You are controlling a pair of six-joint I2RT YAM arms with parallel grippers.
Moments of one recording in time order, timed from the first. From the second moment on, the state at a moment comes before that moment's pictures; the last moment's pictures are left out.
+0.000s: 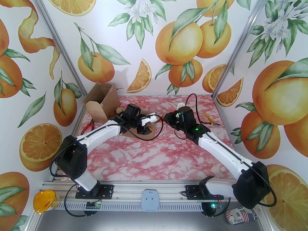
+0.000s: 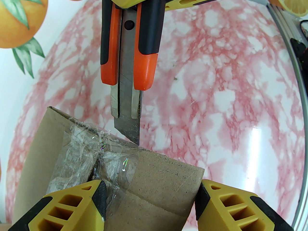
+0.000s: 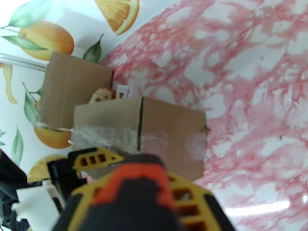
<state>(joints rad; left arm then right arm) -0.58 1.66 1.22 -0.35 0.44 0.63 0.47 1.30 1.00 -0.23 -0.13 0.95</state>
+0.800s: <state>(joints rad) -0.58 1.66 1.22 -0.35 0.44 0.63 0.47 1.30 1.00 -0.18 -0.11 0.95</state>
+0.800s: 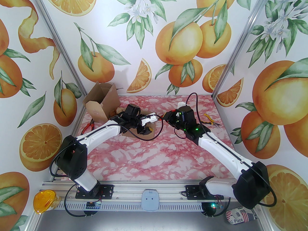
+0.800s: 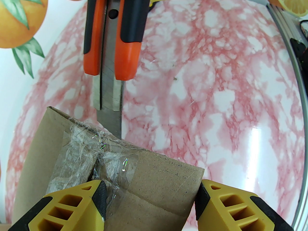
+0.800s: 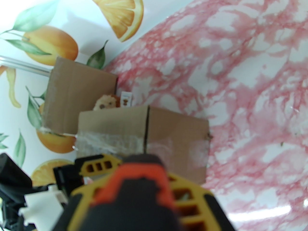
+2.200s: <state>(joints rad) -0.58 1.66 1.22 -0.33 0.41 0.60 0.54 1.43 1.18 -0.34 -0.03 0.81</state>
